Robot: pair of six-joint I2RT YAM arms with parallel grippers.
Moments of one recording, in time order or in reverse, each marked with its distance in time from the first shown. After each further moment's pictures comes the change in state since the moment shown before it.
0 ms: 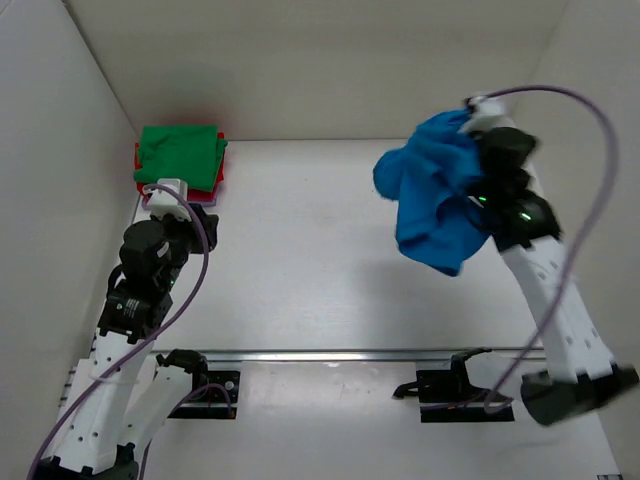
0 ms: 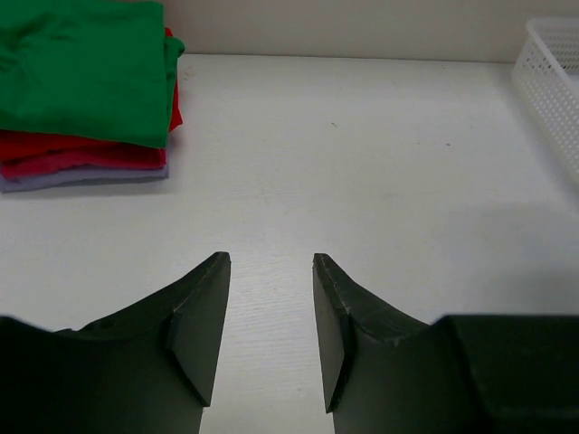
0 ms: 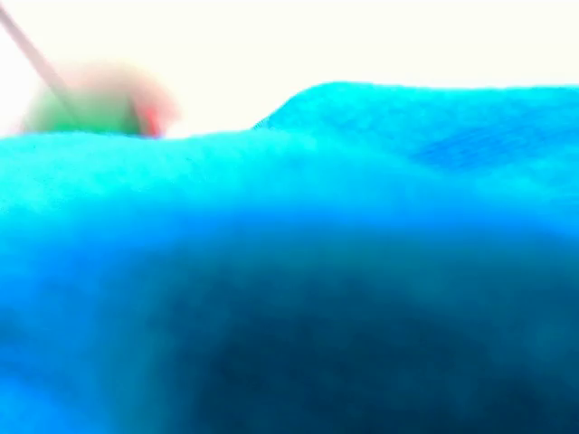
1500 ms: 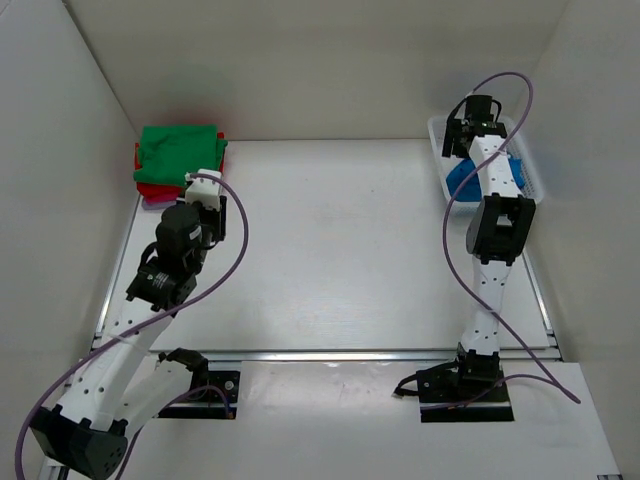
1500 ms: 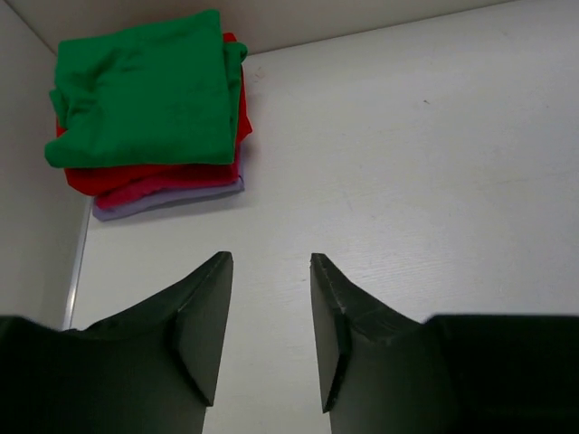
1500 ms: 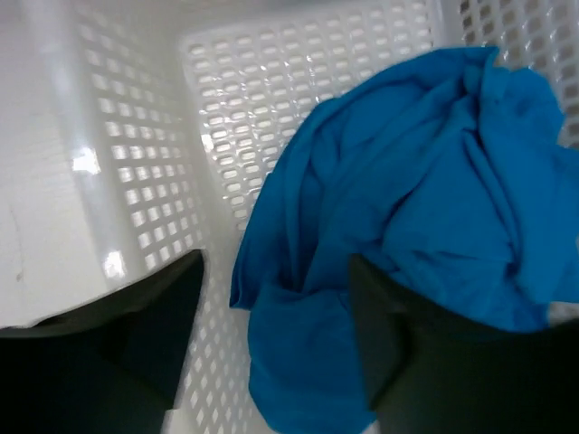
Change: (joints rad) left arm -0.118 0.165 -0.045 0.160 -0.236 0.257; right arm -0.325 1.276 0.786 -0.266 0.265 -0.126
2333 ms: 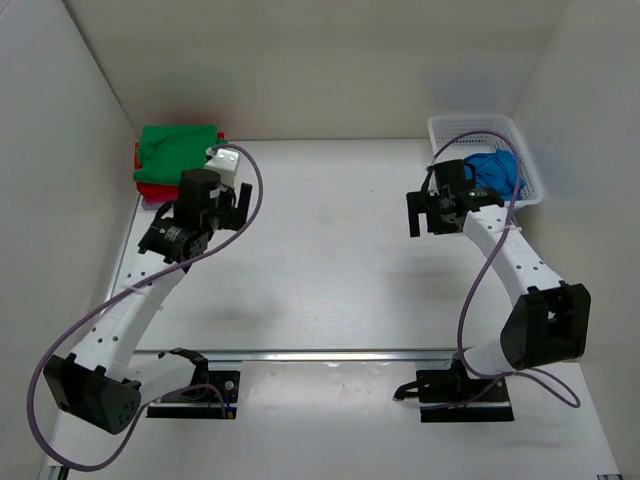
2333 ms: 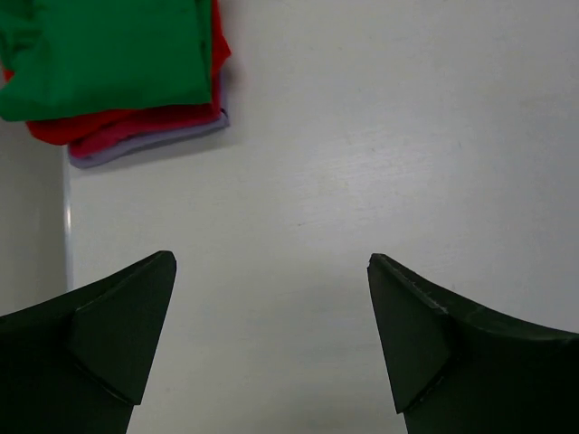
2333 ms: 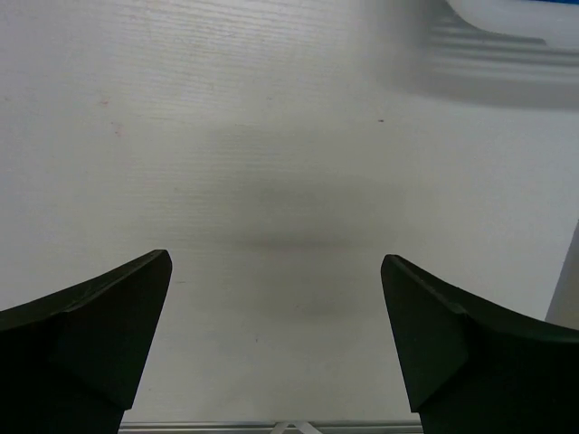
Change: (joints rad) left arm 0.014 0.276 0.295 -0.311 -0.003 -0.050; right arm 0.287 -0.930 -1.099 -0.063 -0.027 0.051
